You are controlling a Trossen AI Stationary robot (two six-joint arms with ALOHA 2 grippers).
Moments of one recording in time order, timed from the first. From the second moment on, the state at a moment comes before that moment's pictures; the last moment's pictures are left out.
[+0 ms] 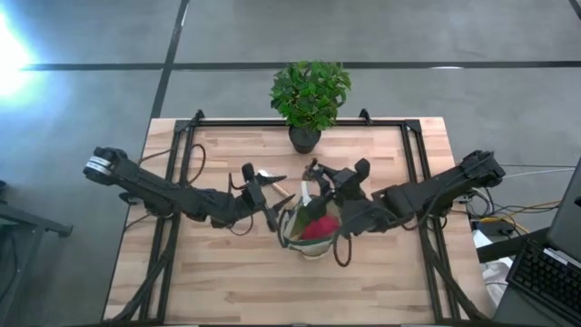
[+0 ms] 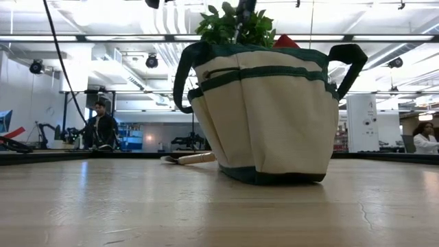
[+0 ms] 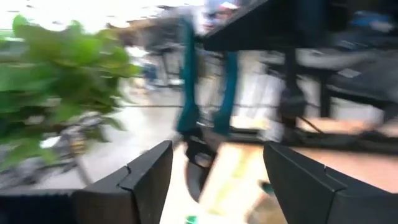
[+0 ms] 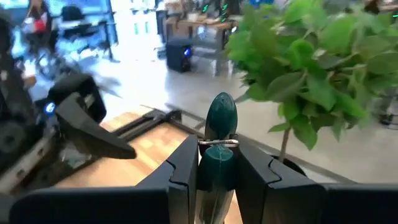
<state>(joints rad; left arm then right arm) -0.34 1.35 0.93 0.44 -0.81 0.14 0.40 1.55 1.44 -0.36 1.22 0.51</state>
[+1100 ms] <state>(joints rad) -0.32 0.72 0.59 0.27 -0.20 0.02 0.51 1.42 1.31 -0.44 0.41 0.31</state>
